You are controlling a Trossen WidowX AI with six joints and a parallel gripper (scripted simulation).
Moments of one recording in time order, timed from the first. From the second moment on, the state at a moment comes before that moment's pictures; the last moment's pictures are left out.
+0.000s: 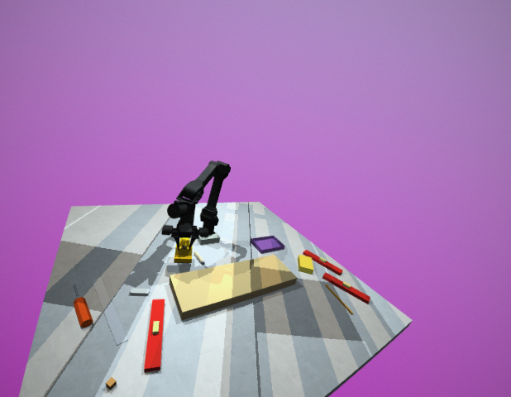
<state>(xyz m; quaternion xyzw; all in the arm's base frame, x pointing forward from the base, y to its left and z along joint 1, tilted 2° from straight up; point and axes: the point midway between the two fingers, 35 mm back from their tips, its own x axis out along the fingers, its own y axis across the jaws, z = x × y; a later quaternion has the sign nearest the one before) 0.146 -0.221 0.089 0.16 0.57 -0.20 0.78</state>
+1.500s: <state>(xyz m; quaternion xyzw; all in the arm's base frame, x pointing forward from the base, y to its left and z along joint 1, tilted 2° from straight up) 0.273 -0.266 0.157 0.08 0.58 -0.11 0.80</state>
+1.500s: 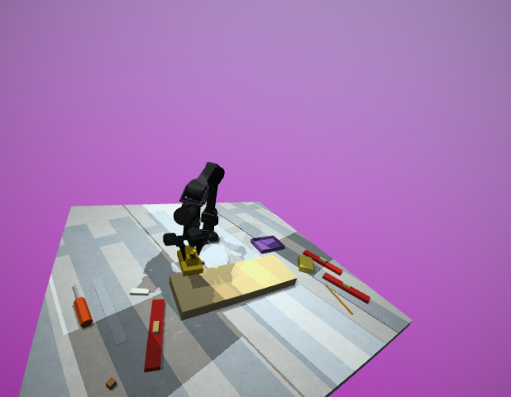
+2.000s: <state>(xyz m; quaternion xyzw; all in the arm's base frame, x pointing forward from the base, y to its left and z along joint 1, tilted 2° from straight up) 0.311 -0.269 0.155 0.06 0.58 -0.08 0.81</state>
